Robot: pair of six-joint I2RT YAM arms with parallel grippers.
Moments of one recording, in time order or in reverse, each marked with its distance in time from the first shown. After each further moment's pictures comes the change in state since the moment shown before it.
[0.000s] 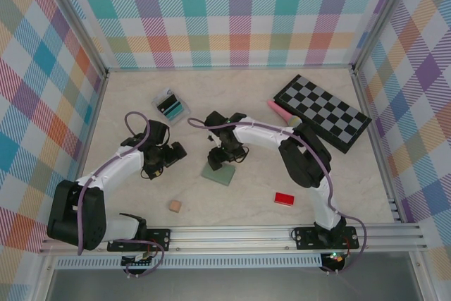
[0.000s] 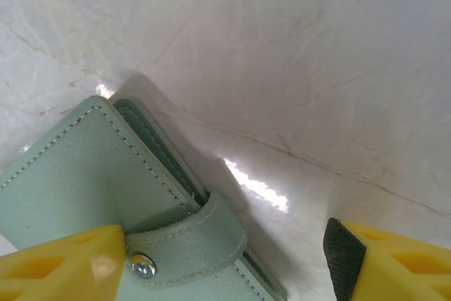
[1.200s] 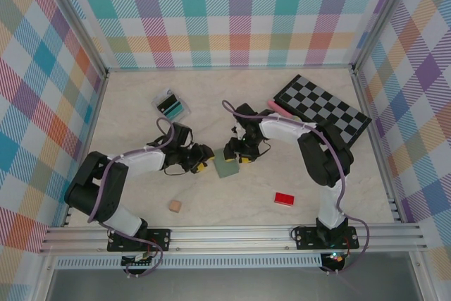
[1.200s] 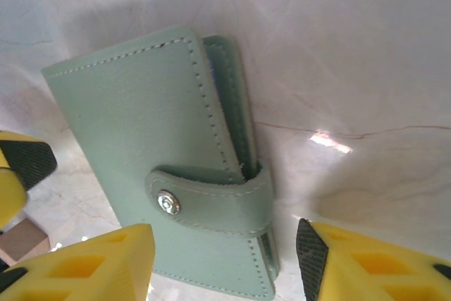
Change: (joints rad) left arm -0.185 0.245 -0.050 0.530 0.432 -0.226; right arm -0.194 -0.137 -0.241 0.166 -0.323 0.233
